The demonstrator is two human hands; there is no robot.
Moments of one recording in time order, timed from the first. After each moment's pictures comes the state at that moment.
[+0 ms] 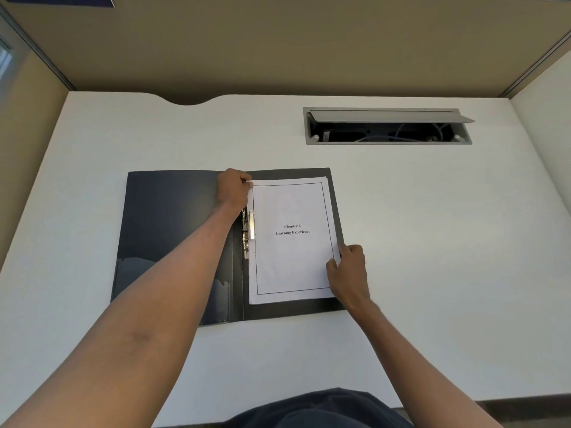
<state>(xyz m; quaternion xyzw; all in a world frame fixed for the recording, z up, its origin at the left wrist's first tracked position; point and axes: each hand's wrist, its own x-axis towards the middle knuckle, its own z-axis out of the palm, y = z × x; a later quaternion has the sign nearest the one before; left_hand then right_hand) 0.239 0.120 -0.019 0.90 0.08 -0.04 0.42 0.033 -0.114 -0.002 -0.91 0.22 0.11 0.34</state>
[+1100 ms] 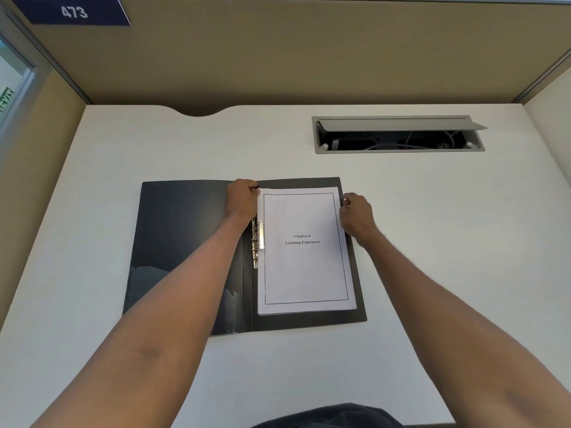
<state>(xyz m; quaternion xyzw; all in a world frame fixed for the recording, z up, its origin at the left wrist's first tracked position) 0.240 0.122 -0.019 0.90 0.06 -0.05 0.43 0.177 -0.134 0.012 -0.90 0.22 0.11 0.36</state>
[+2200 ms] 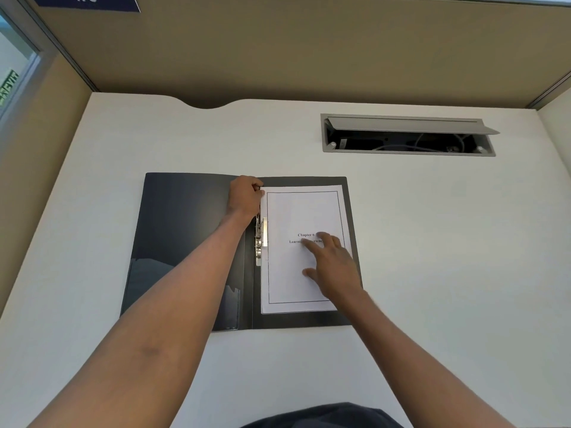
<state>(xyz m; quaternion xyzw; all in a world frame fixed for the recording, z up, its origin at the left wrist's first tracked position) 0.239 0.127 -0.020 0.89 0.11 -0.05 0.44 0.075 -0.076 0.004 -0.98 -0.03 0.16 0.12</state>
